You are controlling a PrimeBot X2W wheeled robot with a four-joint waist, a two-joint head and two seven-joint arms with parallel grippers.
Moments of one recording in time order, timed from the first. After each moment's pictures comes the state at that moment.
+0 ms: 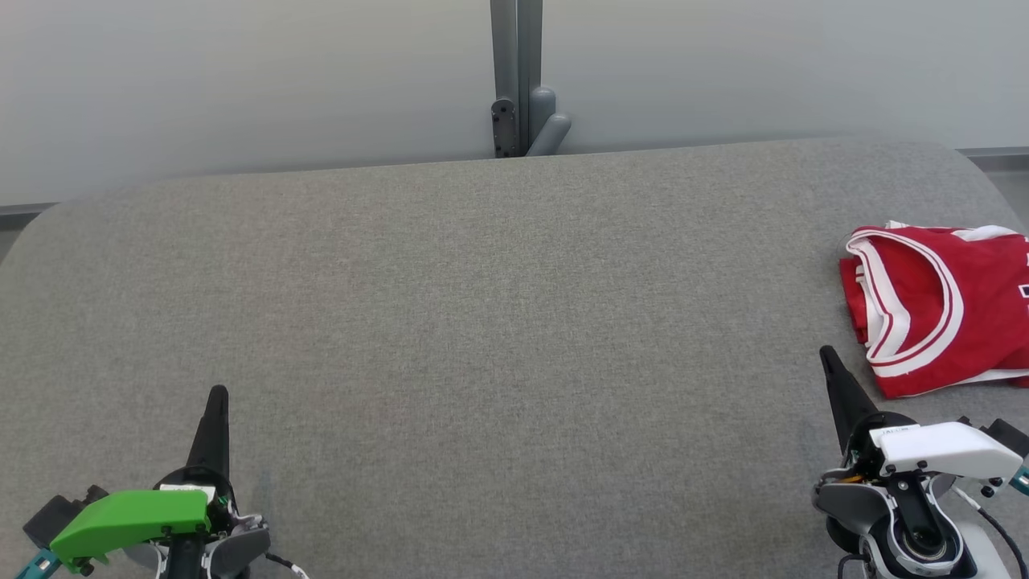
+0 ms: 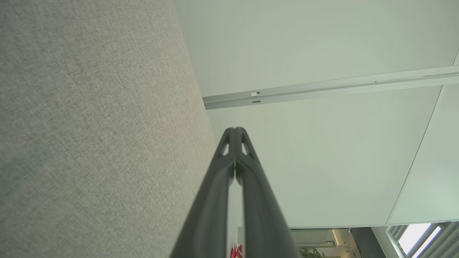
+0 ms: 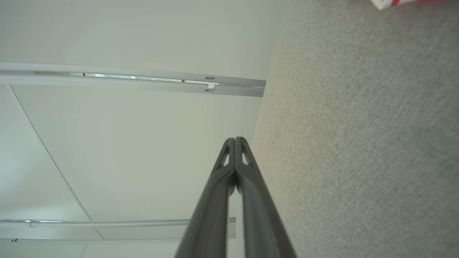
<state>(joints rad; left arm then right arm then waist) -0.08 0.05 0.10 0.26 -1.49 -0.12 0.08 -0.13 -0.05 -0.10 0.27 1.48 0.13 0.09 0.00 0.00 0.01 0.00</state>
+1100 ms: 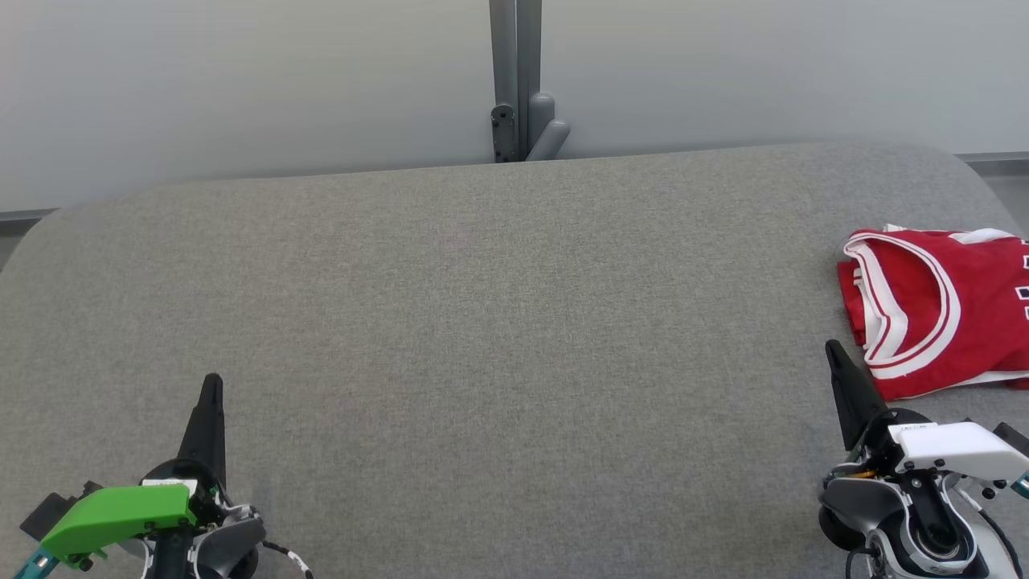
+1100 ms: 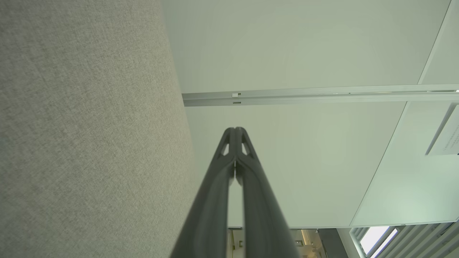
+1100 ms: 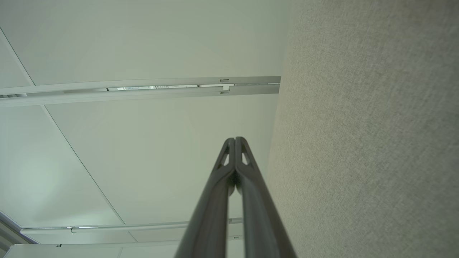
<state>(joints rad) -0.09 0.05 0.11 0.24 -1.61 -0.13 0.11 -0.12 -0.05 -0.11 0.25 1.61 0.13 0.12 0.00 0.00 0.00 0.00</state>
